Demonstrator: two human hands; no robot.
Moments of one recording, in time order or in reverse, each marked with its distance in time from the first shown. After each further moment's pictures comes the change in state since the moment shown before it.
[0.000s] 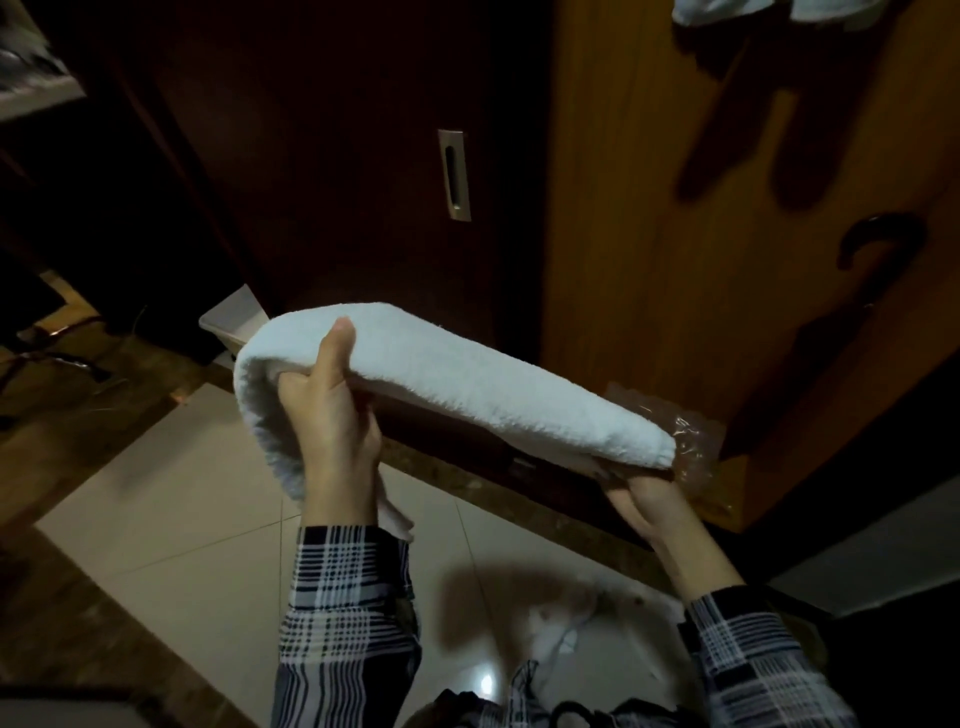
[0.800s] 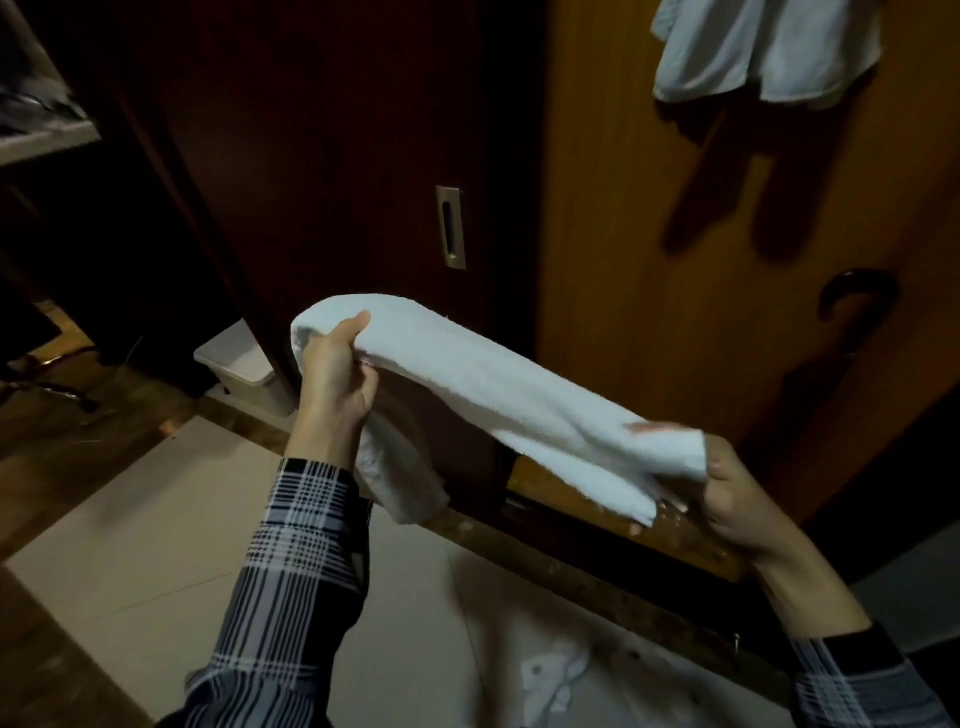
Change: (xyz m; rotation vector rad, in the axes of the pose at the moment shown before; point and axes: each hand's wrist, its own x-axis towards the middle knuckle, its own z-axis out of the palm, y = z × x) left_hand 0.066 0.006 0.046 -0.062 -0.194 -0.283; right_hand -0.037 -0.098 0.027 -0.862 -0.621 -0.485
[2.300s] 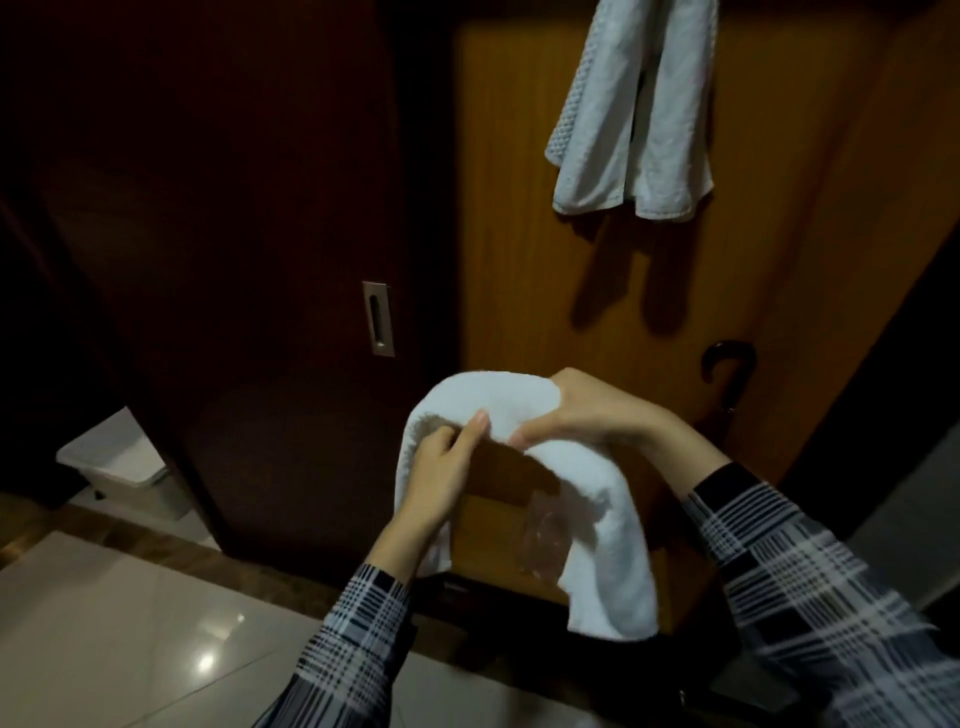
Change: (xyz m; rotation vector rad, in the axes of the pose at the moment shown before) left_hand -0.020 -0.077 0.062 0.776 -0.585 0.180; right_hand 0.141 -0.062 -0.024 -0.701 -0.040 0.483
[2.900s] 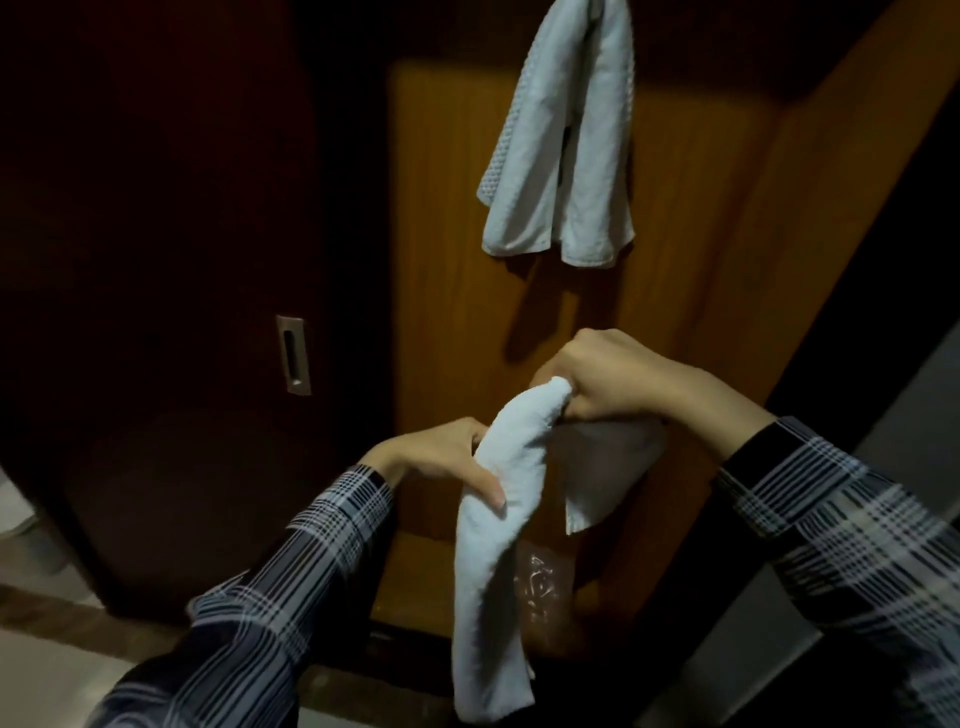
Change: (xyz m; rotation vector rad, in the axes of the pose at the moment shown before) left_hand 0.105 0.041 0.060 0.359 -0.983 0.043; right_hand -0.029 -0.013 -0.116 -1.045 0.129 -0.278
